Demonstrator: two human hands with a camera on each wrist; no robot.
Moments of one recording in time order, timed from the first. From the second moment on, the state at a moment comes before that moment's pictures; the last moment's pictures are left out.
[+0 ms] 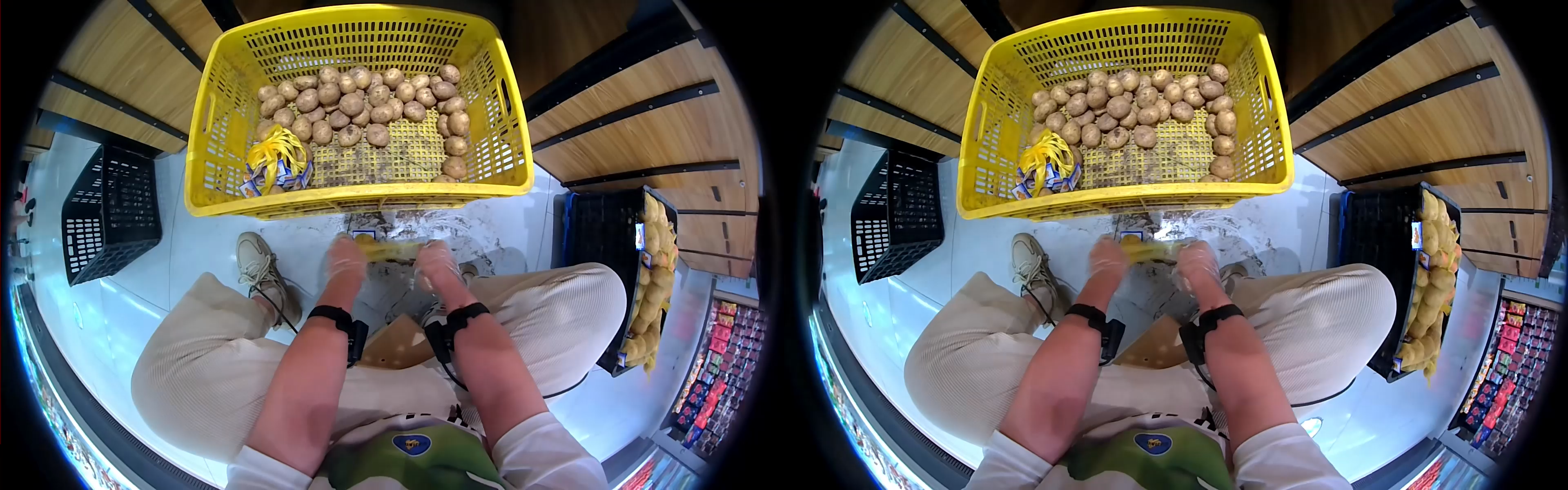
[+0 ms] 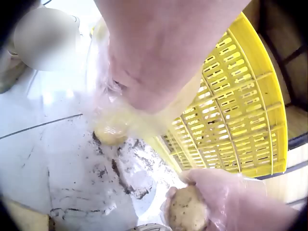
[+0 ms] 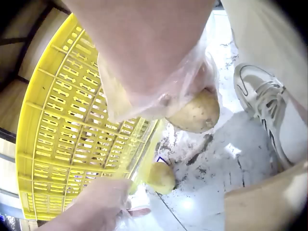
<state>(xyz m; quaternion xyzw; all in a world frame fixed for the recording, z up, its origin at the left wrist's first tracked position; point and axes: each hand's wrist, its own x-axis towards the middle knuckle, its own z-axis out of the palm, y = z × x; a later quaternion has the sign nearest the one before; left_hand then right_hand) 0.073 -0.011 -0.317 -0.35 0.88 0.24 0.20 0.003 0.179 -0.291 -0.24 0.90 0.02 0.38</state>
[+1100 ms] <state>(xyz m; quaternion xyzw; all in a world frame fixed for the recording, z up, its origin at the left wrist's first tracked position) 0.077 -0.010 -0.326 -0.04 0.90 0.43 -0.02 -0.008 0.092 -0.153 0.21 0.22 -0.80 0.52</state>
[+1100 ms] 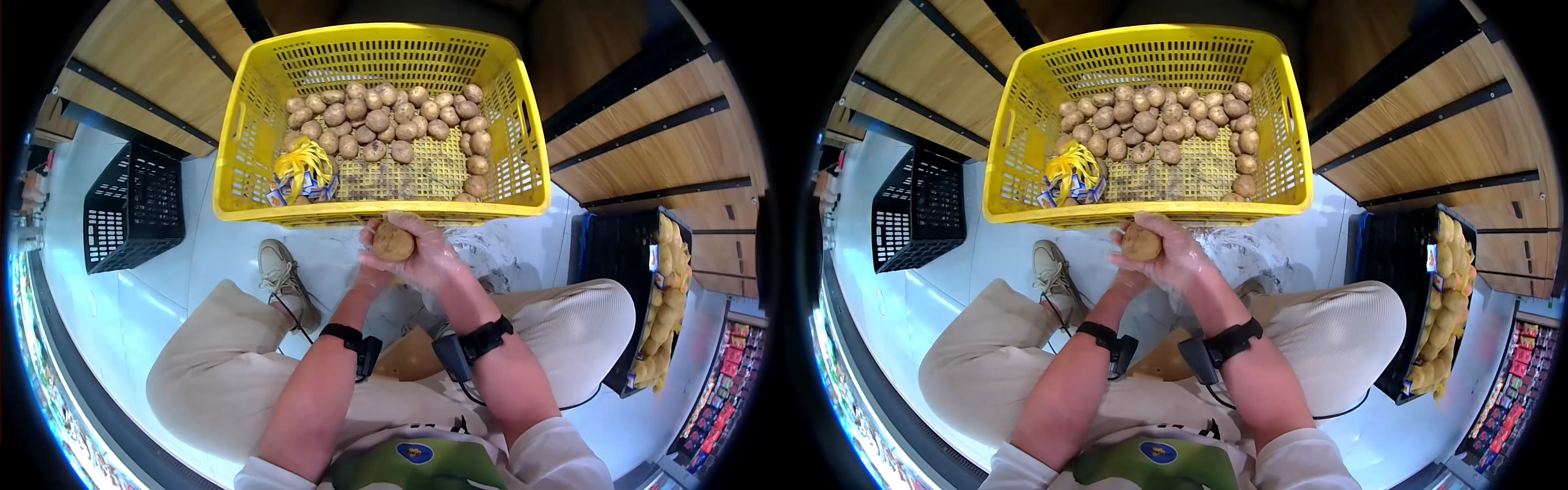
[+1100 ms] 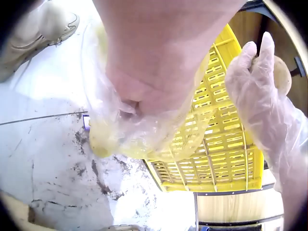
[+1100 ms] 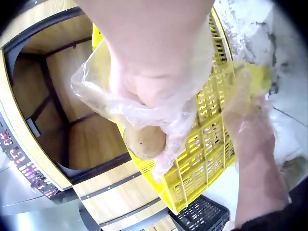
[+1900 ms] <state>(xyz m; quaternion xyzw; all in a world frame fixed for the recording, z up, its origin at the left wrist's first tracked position) 0.086 -0.025 -0.264 -0.29 0.35 0.87 0.16 0.014 0.110 -0.276 0.00 0.55 -0.77 0.32</state>
